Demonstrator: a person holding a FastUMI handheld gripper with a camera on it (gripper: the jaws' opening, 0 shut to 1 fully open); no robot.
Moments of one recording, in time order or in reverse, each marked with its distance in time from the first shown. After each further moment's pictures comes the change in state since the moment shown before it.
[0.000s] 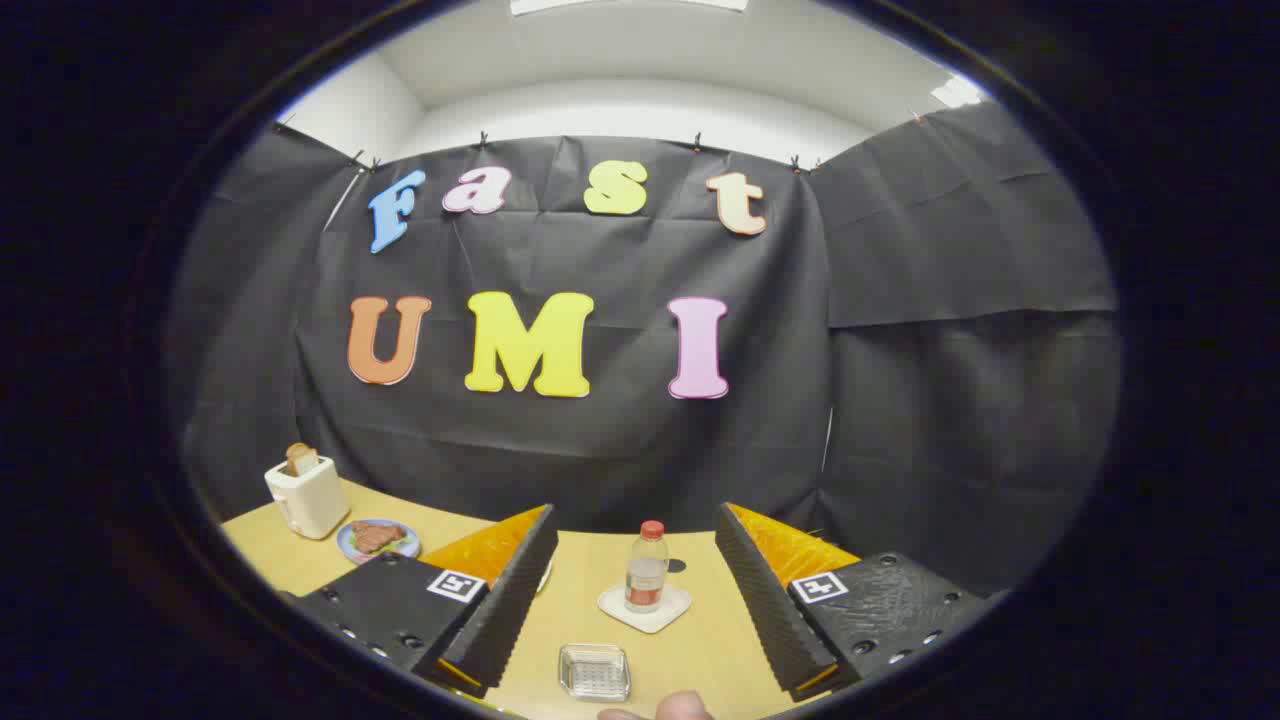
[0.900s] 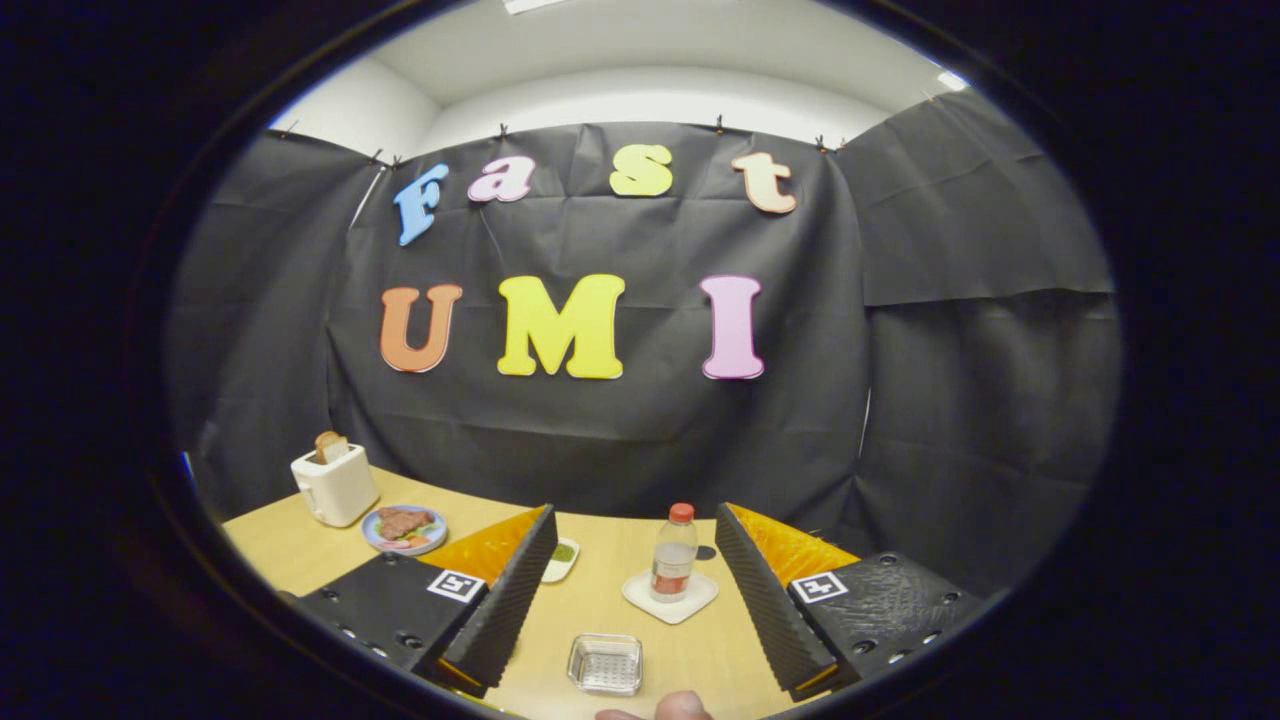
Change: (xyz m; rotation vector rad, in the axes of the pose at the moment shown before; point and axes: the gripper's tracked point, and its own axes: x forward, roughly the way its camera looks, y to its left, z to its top) arm 0.005 0.011 -0.017 -0.005 0.040 0.125
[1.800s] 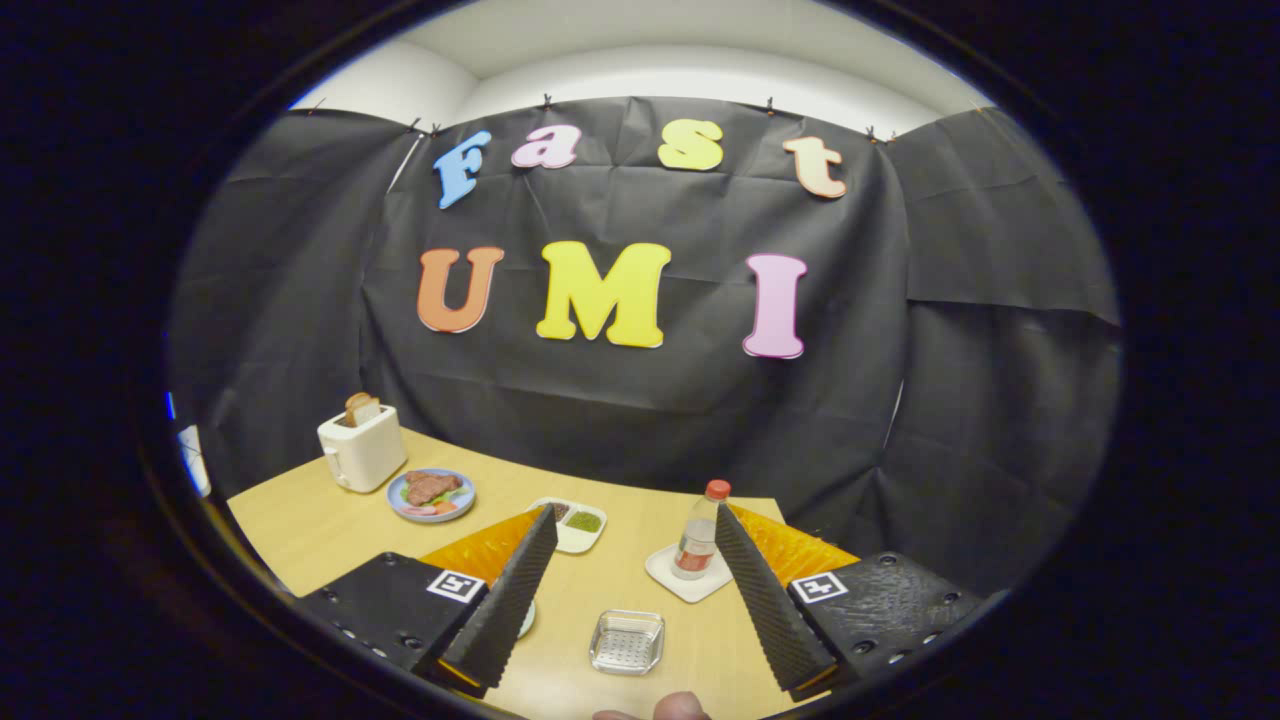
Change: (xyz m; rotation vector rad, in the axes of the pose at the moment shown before) arm -0.015 0.040 -0.017 -0.090 0.136 0.101
